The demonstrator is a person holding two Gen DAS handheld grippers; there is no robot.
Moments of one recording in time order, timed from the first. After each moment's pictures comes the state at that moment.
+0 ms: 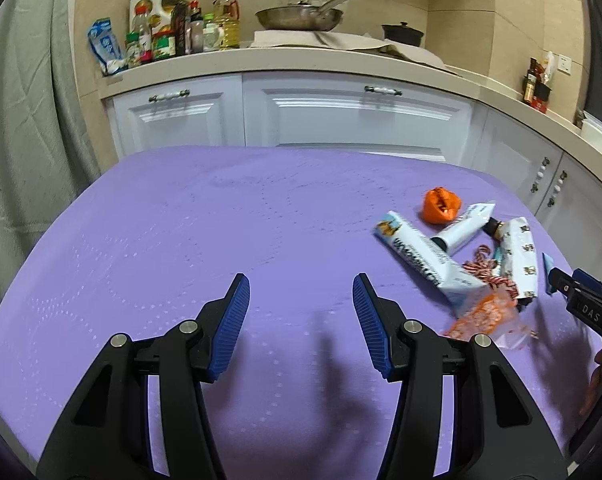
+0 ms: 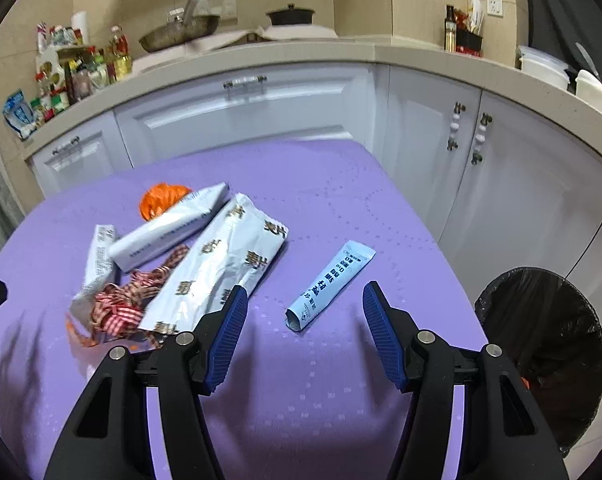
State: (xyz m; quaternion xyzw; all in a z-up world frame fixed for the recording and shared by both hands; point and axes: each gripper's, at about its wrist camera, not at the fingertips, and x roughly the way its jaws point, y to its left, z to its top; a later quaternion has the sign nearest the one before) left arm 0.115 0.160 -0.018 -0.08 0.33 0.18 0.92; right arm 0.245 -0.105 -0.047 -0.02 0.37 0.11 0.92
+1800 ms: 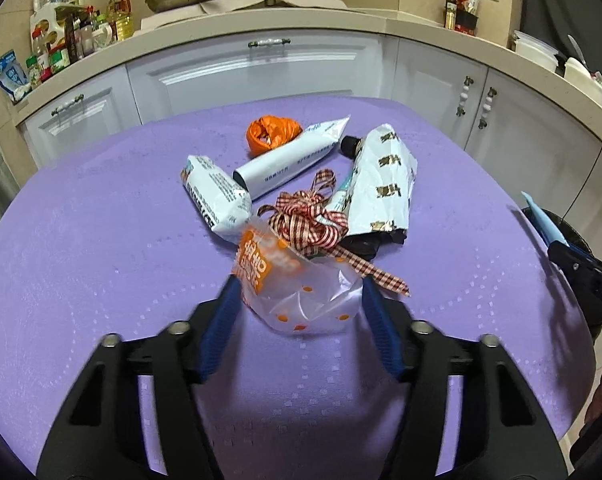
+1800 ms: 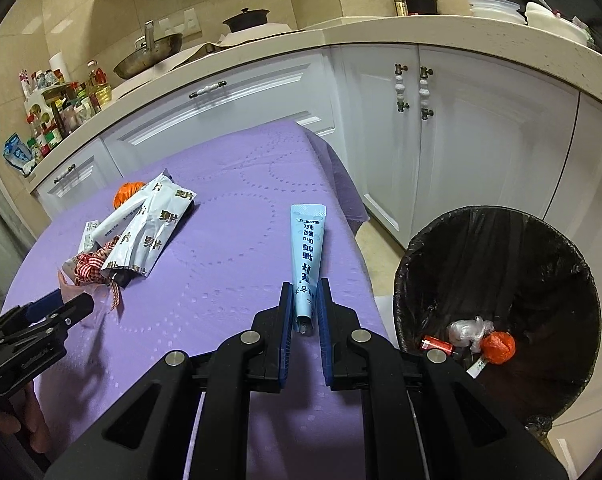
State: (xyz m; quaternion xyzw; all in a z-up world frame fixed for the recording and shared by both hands) left arm 0.165 0.017 -0.054 -0.03 0.40 0.07 0.92; right arm 0.207 -0.221 -0.057 0.06 0.37 0.12 0.92
